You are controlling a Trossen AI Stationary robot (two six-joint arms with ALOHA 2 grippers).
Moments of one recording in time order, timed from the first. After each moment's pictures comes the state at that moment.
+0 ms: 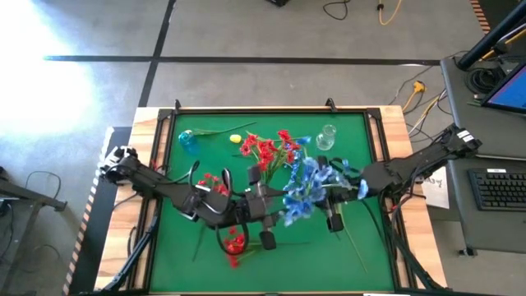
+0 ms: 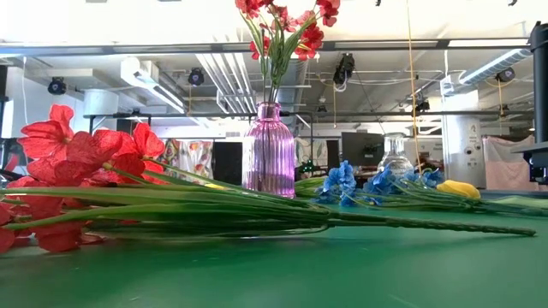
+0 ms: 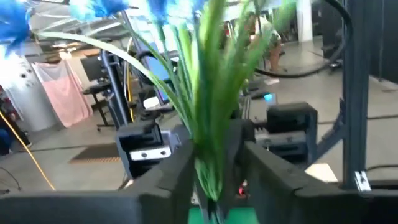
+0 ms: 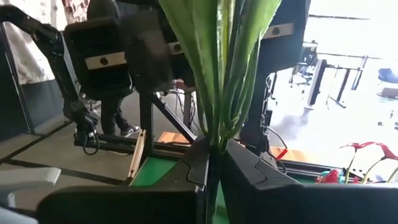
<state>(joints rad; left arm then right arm) -0.48 1.71 1.65 0.12 -0.69 0.22 0.41 1.19 1.04 0.17 0.24 -0.07</state>
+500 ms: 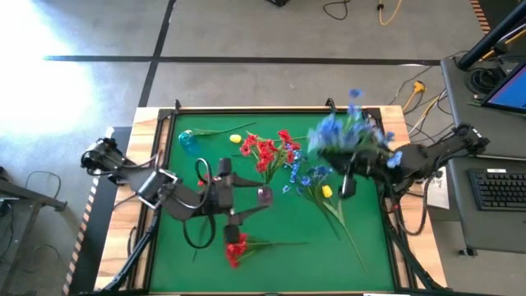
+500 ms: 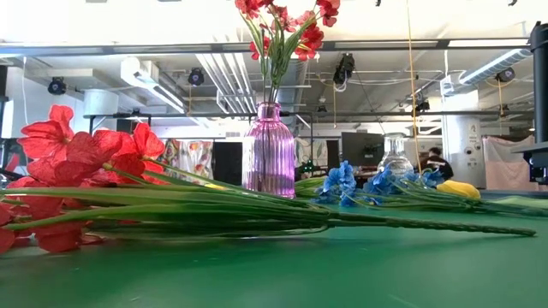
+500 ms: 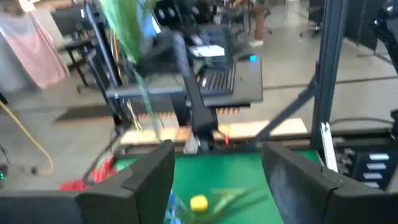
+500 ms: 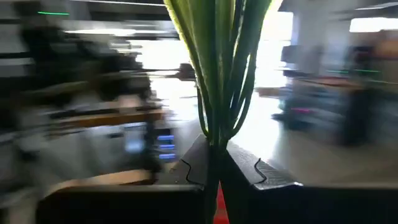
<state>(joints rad) -0.54 1.50 1.65 -0.37 -0.70 -0.01 0.39 0.98 1.02 0.11 0.73 -0.08</state>
